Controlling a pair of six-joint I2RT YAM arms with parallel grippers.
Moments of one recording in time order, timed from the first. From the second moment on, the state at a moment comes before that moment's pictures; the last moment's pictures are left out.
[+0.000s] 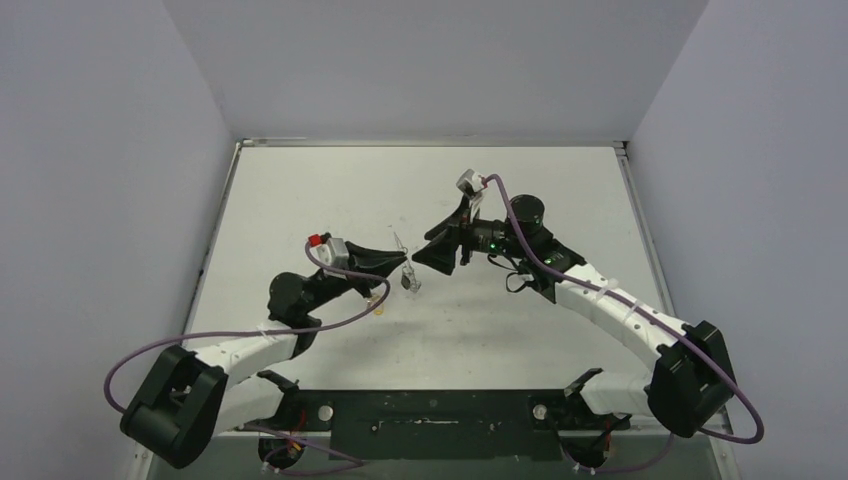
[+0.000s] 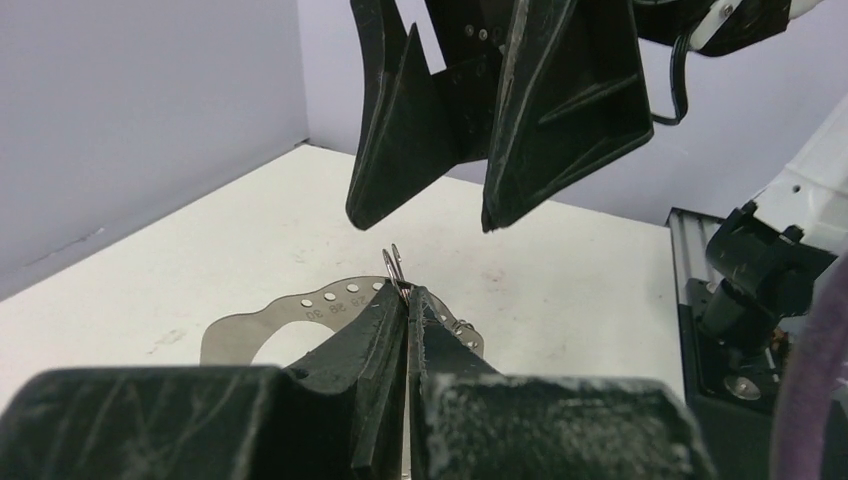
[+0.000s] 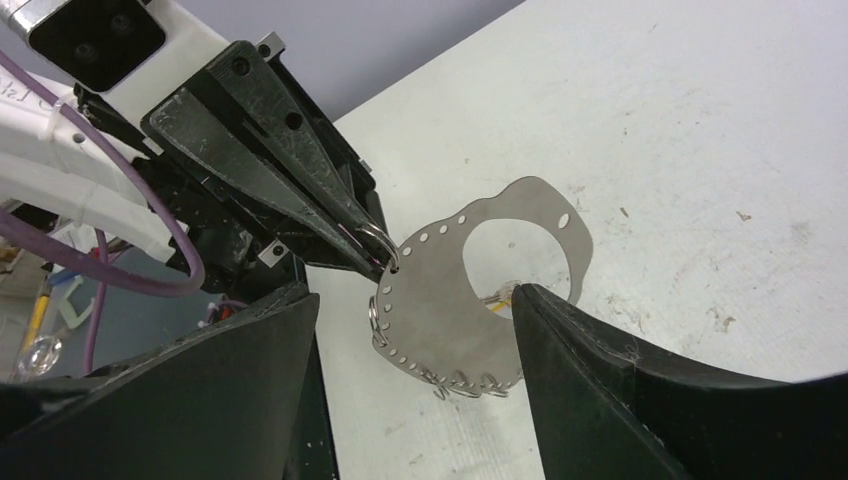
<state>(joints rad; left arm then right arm) -0.50 1.18 0.30 1.28 0.62 -0.36 0.61 1.29 0.89 0.25 -0.71 0.35</state>
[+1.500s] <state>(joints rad) -0.50 0.12 0.68 -0.74 0.06 0.34 1.09 1.89 1.28 -0.29 0.05 -0.01</state>
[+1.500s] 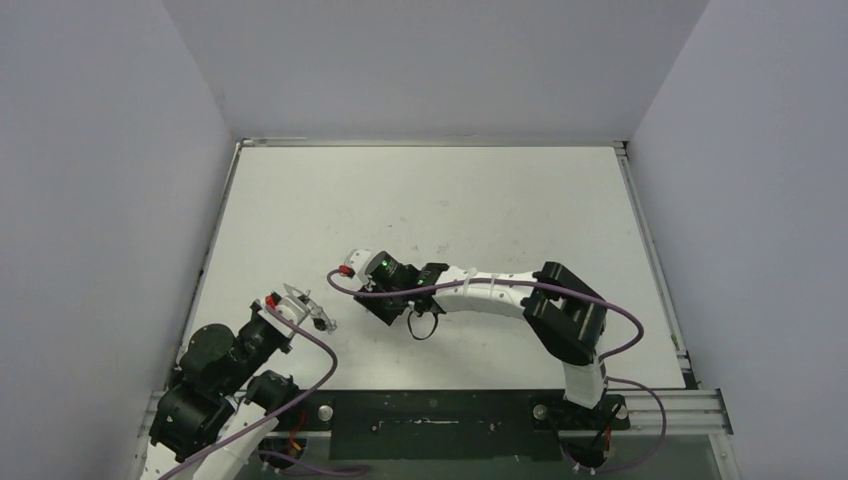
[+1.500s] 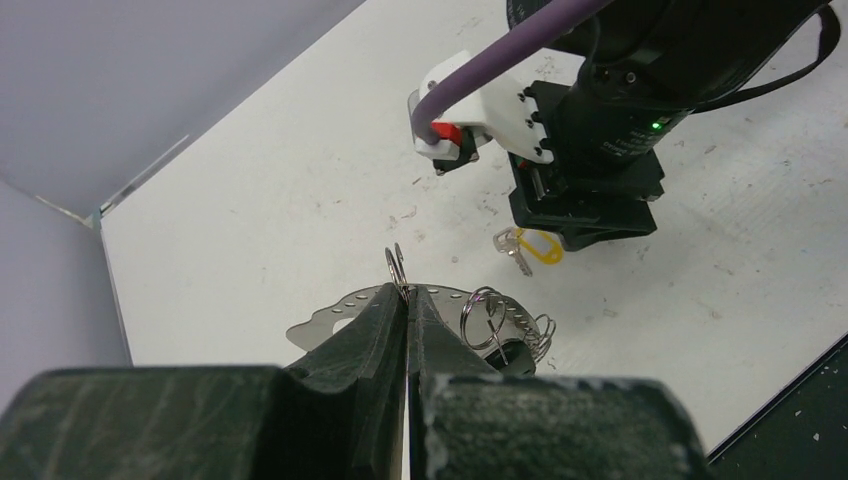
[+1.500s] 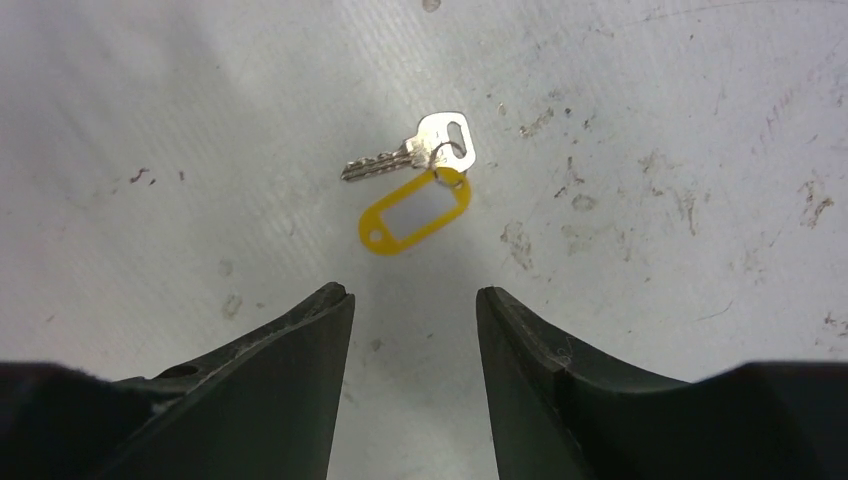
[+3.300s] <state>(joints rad) -0.50 0.11 0.65 -0.76 0.11 0.32 1.02 2.16 1.55 -0.31 -0.05 -0.09</state>
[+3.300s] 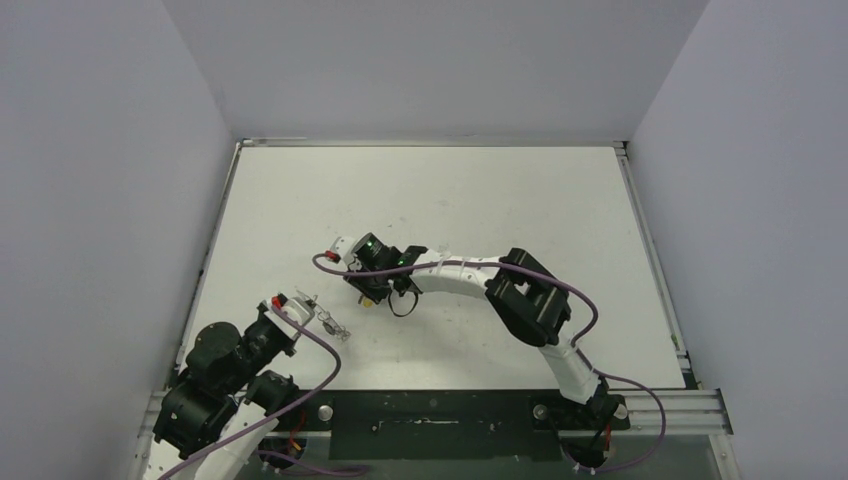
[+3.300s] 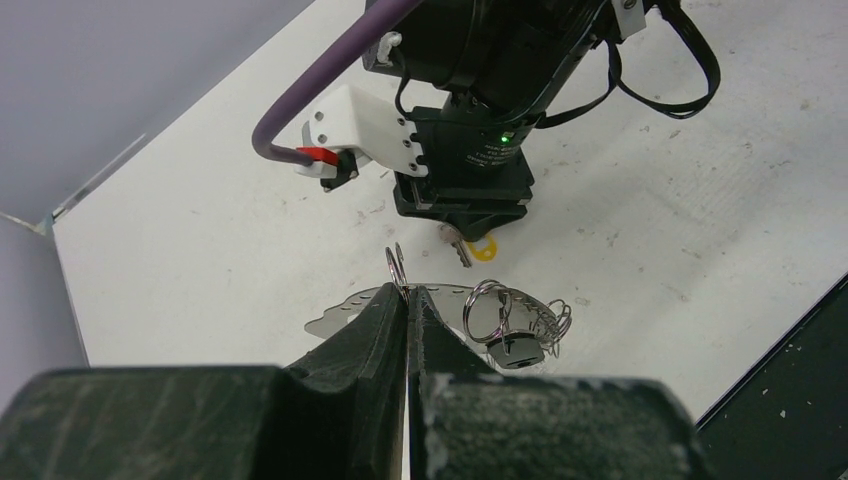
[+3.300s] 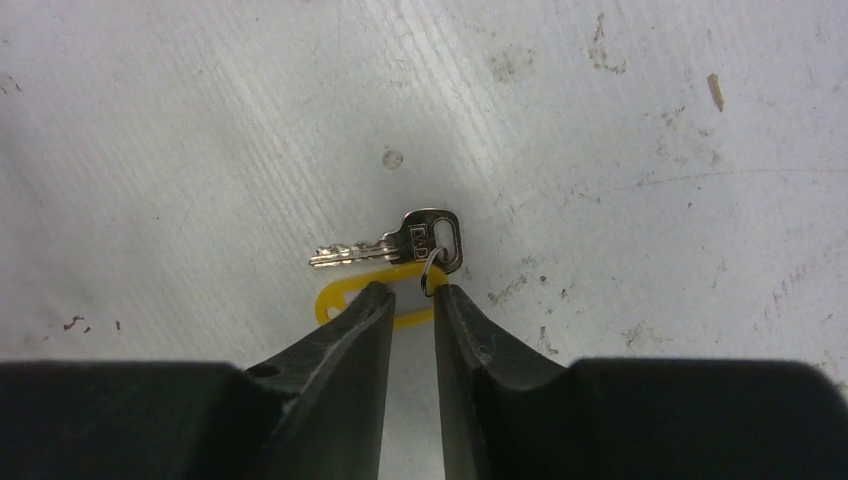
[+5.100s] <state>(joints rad) -0.50 0.22 0.52 -0.57 0.21 0.27 1.02 2.11 1.59 -0.41 0.10 -0.04</state>
